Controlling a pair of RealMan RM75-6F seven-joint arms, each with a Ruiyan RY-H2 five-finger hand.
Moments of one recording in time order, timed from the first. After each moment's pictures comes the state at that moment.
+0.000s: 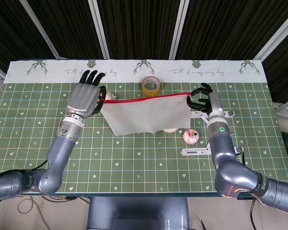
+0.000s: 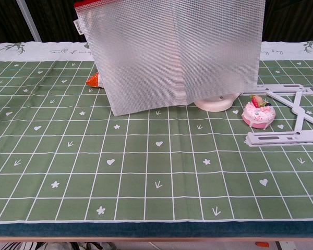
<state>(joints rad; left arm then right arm) -1.08 -1.18 -0.28 -1.89 0.57 1.20 0.69 0.86 -1.20 0.86 -1.97 0.19 1.27 -0.21</state>
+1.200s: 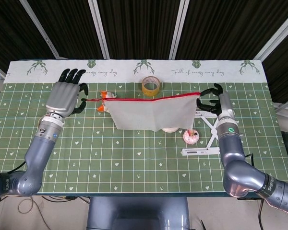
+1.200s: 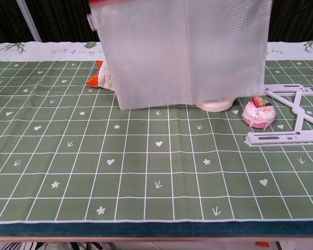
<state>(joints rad) -0.98 -1.06 -0.26 -1.92 0.61 1.15 0.63 0.83 -1.15 0.77 -1.96 0.15 1.21 -0.21</state>
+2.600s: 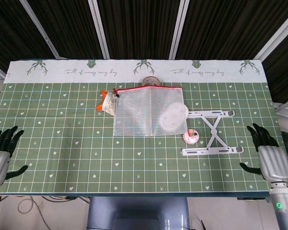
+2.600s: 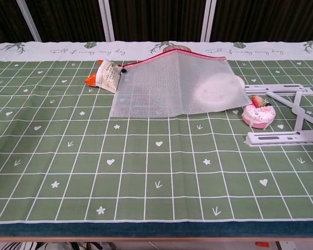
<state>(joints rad) -0.23 -1.05 0.19 -1.71 1.45 1.66 0.13 0.18 -0.98 0.03 -1.87 -1.37 1.48 -0.15</state>
